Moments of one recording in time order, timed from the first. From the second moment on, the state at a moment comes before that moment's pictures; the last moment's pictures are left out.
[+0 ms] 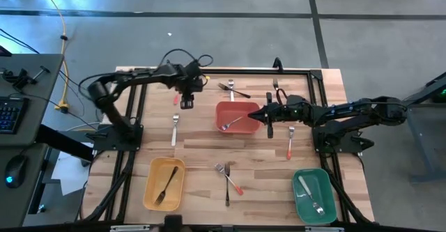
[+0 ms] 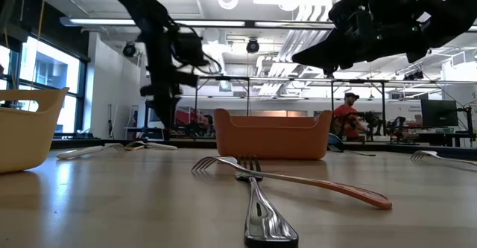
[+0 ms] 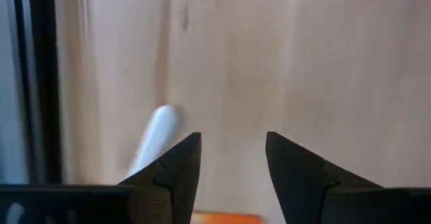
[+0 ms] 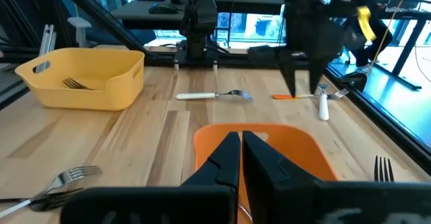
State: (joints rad) left arm 0.61 1.71 1.14 -0.74 -0.08 0.58; right arm -0.22 1.21 0.36 0.69 -0.20 -0.09
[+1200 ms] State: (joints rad) left arm 0.70 1.87 1.39 -1.06 -0.23 0.67; right arm -0.22 1.21 0.36 0.68 -0.20 -0.09
